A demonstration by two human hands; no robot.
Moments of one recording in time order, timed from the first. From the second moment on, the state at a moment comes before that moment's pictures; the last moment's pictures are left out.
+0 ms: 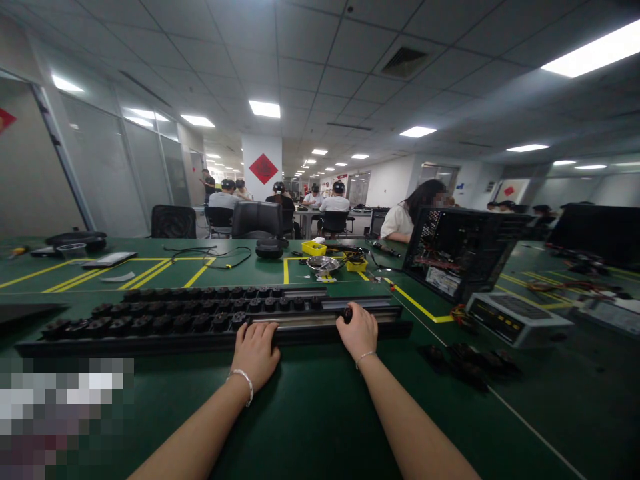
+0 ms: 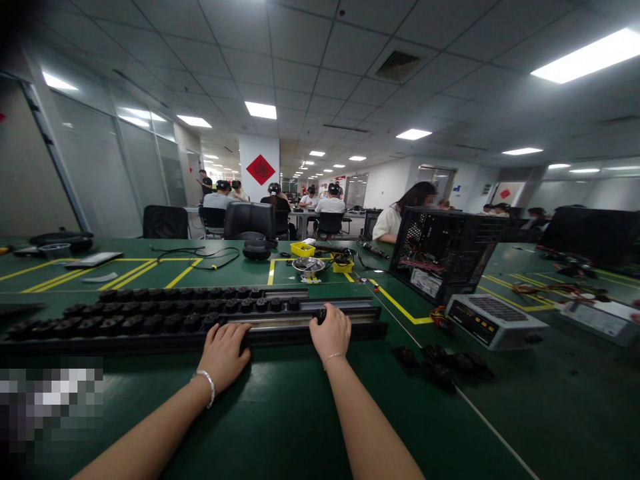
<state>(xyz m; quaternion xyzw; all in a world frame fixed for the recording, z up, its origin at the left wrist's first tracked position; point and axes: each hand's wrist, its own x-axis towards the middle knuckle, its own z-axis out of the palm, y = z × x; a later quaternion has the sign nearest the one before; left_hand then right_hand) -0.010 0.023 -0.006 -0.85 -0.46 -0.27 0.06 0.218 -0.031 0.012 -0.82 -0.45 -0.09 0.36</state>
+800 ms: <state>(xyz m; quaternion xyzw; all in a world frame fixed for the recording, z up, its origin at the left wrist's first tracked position) -0.010 0.023 -0.006 -0.85 -0.46 -0.27 0.06 0.226 -0.034 0.011 -0.82 -0.44 -0.09 0.36</state>
